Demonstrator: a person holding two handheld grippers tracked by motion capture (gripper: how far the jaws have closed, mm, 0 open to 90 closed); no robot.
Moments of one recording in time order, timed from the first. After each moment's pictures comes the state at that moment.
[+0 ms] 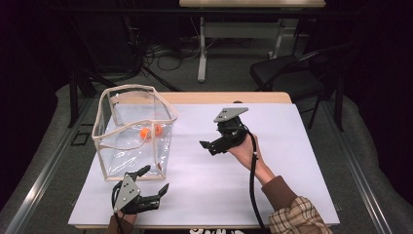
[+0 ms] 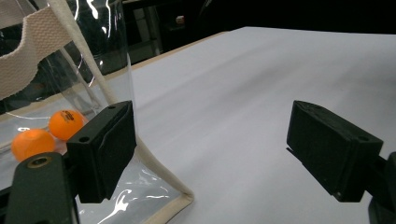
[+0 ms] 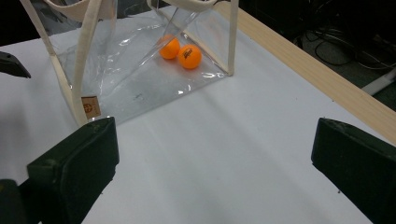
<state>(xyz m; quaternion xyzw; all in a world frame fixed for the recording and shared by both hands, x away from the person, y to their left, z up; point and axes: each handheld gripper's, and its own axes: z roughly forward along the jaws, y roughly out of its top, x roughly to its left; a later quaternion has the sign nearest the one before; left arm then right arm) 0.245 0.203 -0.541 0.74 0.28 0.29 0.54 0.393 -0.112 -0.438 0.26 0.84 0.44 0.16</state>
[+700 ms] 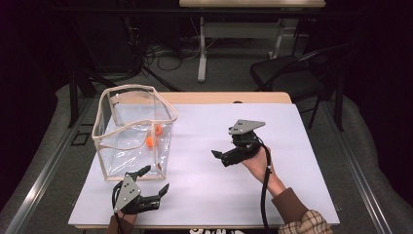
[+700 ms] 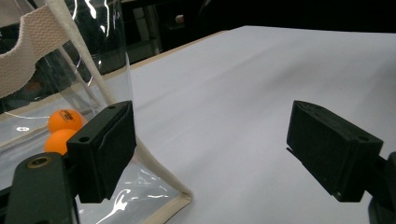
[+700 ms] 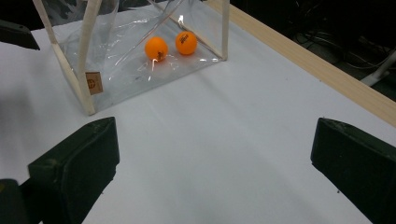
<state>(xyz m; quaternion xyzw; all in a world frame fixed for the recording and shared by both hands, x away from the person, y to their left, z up) 0.246 0.203 -0.541 0.74 0.28 0.29 0.54 0.363 -0.147 -0.454 0.27 0.83 0.46 0.18</state>
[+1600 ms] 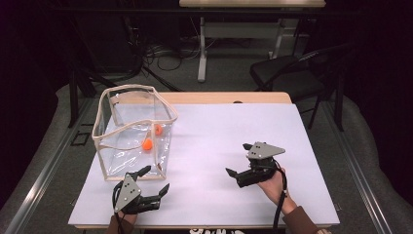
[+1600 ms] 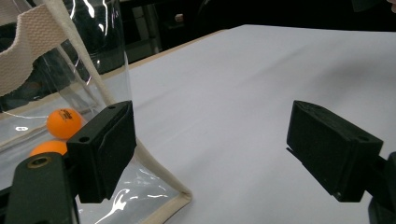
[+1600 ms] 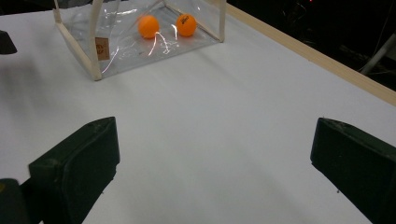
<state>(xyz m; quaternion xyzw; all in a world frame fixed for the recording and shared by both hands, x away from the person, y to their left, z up) 0.246 0.201 -0.541 0.74 0.28 0.29 0.54 0.315 -0.185 -0.487 0.26 0.82 0.47 0.21</state>
